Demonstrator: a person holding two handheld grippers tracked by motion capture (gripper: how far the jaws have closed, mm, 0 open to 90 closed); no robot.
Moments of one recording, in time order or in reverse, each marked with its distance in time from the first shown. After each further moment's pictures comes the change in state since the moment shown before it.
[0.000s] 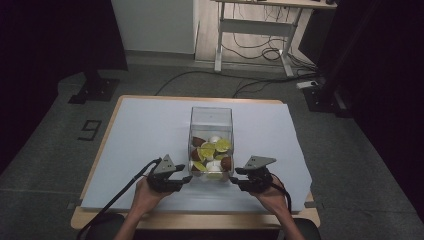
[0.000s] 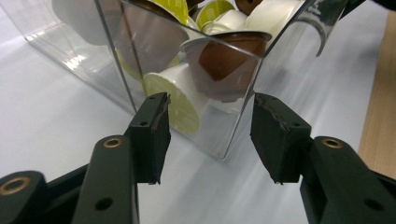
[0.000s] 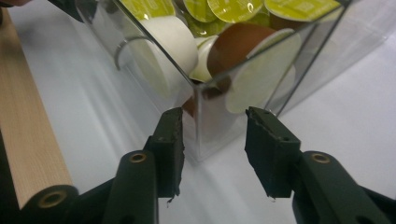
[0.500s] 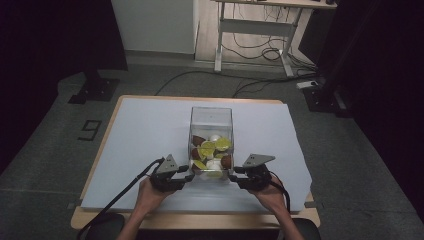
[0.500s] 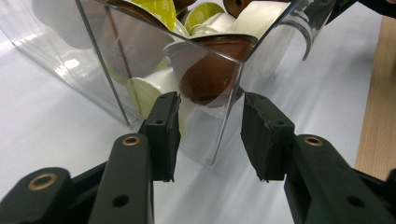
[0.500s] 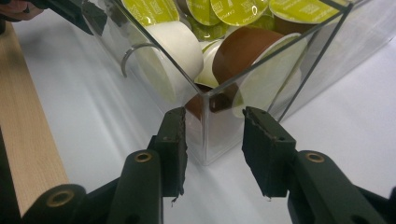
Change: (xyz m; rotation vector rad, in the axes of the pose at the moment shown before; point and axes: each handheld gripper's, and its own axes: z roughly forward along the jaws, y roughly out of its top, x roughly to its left) left arm -0.001 0.002 0.008 -0.007 -0.012 -0.003; right arm -0.004 0.004 0.004 -0.002 0.012 0.021
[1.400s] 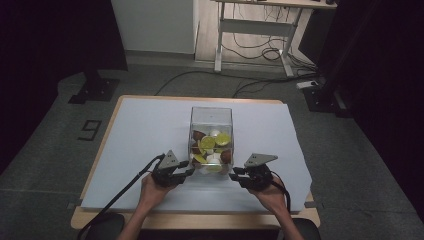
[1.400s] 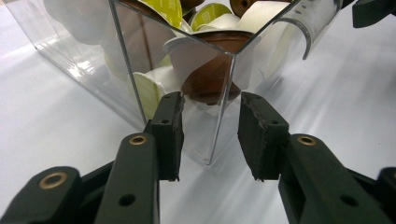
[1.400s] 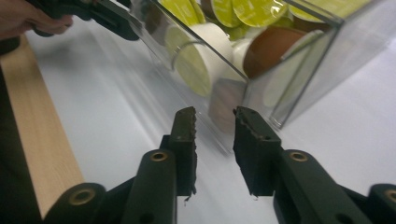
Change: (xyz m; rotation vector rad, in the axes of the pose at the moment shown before) left arm 0.010 0.003 0.009 -0.022 0.054 -0.016; right arm 0.005 0.005 -0.009 -0.018 0.012 0.028
